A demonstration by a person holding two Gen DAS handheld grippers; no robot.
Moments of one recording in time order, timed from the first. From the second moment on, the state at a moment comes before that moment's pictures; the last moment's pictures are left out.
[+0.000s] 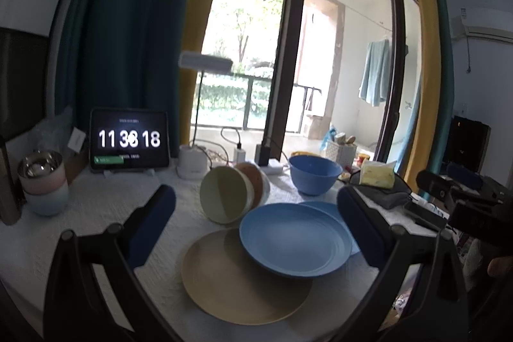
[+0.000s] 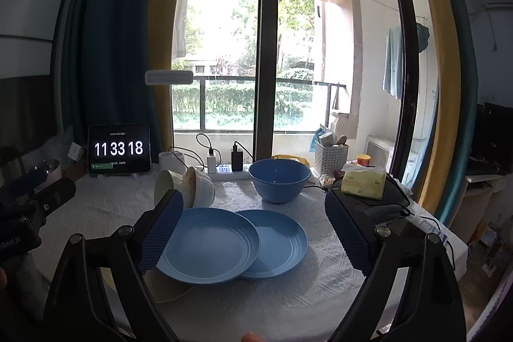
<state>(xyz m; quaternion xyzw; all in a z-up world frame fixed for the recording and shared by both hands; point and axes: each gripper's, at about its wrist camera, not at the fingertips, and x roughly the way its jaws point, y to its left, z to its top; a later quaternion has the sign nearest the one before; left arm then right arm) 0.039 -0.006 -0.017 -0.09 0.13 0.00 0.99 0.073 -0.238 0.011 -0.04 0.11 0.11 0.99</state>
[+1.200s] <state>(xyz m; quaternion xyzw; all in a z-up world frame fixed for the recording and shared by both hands) 0.167 -0.023 -0.095 -0.06 0.31 0.00 0.95 0.195 -0.244 -0.054 -0.02 0.24 0.12 0.96</state>
